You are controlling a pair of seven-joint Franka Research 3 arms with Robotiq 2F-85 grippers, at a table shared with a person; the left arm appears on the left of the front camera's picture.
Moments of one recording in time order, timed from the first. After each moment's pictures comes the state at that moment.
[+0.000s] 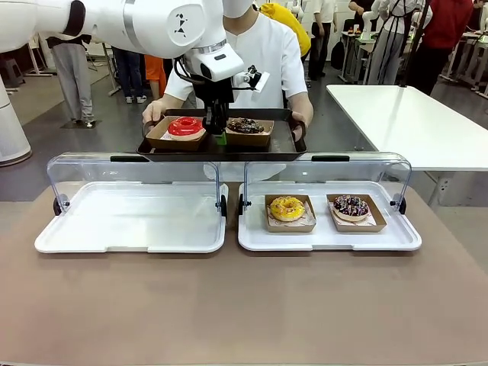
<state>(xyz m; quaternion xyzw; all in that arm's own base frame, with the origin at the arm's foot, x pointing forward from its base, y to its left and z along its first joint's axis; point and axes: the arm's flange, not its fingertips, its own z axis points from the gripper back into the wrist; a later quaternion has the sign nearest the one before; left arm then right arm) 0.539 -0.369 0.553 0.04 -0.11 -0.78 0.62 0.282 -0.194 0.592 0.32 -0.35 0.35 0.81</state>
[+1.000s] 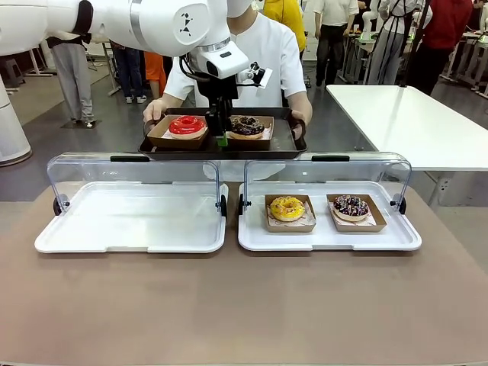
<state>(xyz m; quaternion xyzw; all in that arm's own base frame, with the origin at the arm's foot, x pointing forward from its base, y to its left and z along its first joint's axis) 0.550 -0.374 0.558 0.04 -0.11 -0.76 0.64 0.282 -0.194 0.592 0.32 -0.35 0.35 0.81</state>
